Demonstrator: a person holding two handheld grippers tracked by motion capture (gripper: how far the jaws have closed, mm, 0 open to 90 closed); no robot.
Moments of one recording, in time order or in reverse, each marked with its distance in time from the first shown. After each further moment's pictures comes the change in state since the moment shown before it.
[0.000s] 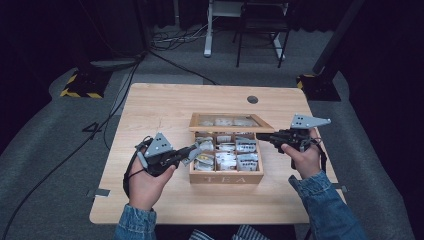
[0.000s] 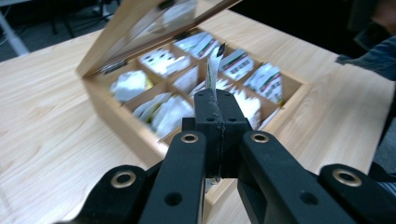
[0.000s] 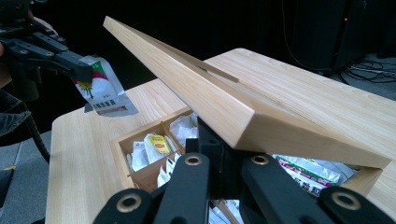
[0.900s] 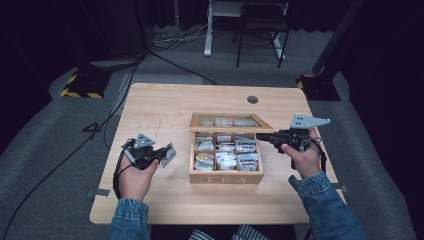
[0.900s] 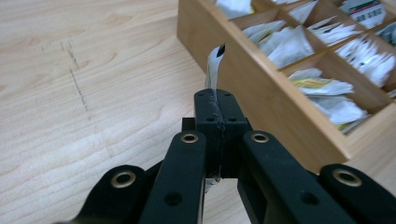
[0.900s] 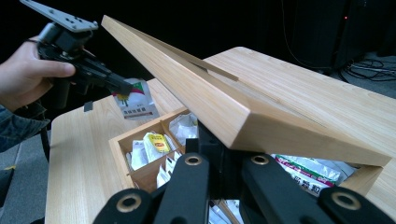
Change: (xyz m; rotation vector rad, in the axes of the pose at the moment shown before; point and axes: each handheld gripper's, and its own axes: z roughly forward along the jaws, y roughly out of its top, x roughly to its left) left arm 0.061 -0.049 0.018 0.145 0.181 -0.202; right arm 0.000 -0.001 0.000 0.006 -0.003 0.005
